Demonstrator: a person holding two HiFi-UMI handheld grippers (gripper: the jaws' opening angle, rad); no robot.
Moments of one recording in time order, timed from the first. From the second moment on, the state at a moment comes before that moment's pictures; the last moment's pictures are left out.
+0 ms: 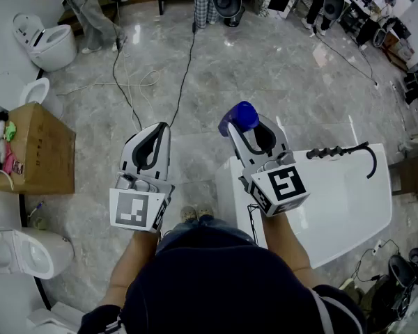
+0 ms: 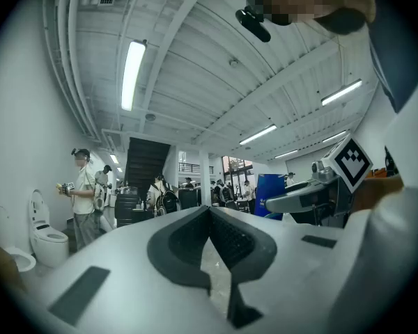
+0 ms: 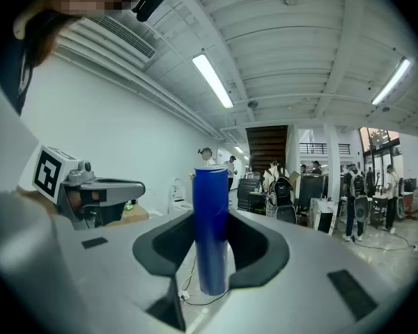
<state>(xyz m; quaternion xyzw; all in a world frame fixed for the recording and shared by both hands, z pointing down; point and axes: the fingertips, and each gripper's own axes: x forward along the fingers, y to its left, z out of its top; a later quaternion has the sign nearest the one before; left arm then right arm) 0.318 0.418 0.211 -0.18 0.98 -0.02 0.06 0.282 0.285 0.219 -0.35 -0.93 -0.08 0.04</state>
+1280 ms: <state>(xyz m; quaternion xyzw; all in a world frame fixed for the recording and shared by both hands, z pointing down) 0.078 0.402 0.228 -0.23 0.97 -0.01 0.07 0.056 0.269 0.240 -0.32 -0.94 -0.07 0.01</state>
